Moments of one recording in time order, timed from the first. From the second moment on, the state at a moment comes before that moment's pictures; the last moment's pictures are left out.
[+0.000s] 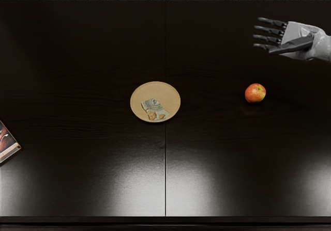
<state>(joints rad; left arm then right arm) -0.03 0.00 0.36 -0.16 0.08 -0.21 0.15 0.97 -0.68 0.60 0.75 0.18 0.61 -0.40</state>
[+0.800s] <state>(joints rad) -0.03 0.00 0.36 -0.16 0.08 -0.21 0.15 1.07 -0.80 0.66 1.19 -0.62 0.61 -0.41</state>
